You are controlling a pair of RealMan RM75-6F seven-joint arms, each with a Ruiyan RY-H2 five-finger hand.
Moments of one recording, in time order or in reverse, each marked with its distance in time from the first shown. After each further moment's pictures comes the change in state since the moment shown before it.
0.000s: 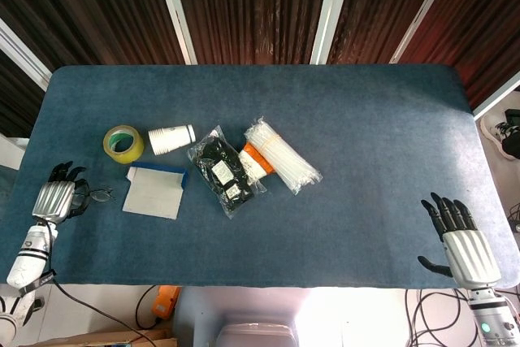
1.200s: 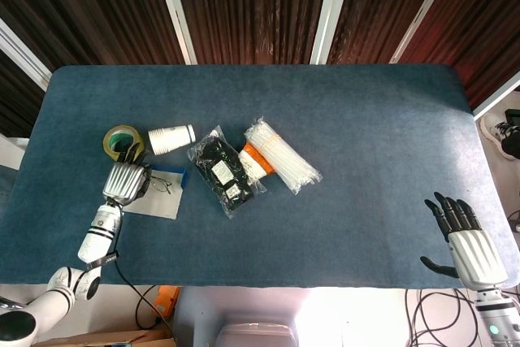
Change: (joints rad) left arm -0.189 -0.086 -0.108 -0.255 -0.089 -0.049 0.509; right arm -0.001 0.035 -0.007 0.001 -0.020 0.008 0.079
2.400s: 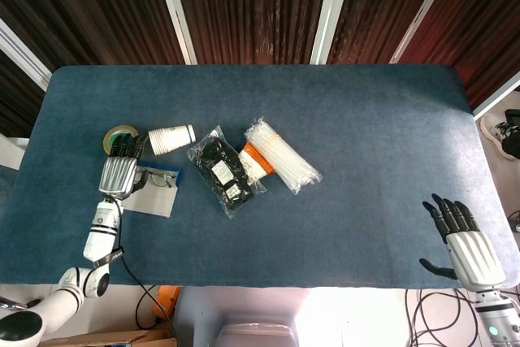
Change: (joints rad) left arm 0.004 -0.024 -0.072 -0.036 -0.075 0.090 -0.008; right arm 0.001 0.004 -0.009 -0.007 -0.009 -0.010 -0.008
